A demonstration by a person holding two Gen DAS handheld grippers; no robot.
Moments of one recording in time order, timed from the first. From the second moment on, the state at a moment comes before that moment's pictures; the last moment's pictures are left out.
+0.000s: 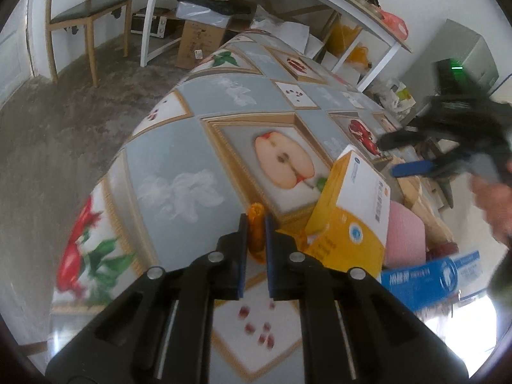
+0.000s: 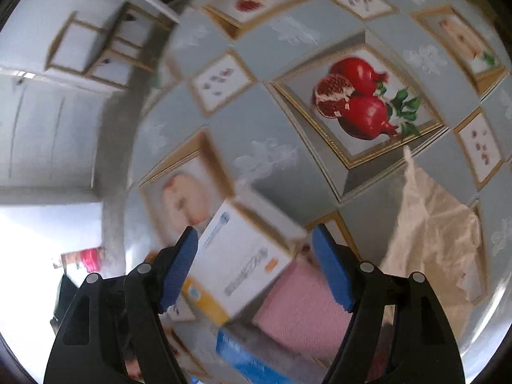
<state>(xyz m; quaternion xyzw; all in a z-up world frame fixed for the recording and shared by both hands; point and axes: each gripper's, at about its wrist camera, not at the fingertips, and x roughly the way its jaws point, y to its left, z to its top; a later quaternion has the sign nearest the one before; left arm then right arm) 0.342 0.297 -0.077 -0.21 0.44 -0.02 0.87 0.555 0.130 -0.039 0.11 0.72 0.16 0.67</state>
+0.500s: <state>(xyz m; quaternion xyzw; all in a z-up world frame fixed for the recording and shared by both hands) 0.292 0.326 -0.073 -0.23 0.42 -0.01 0.87 0.528 0.205 -0.030 0.10 0.70 0.25 0.66</state>
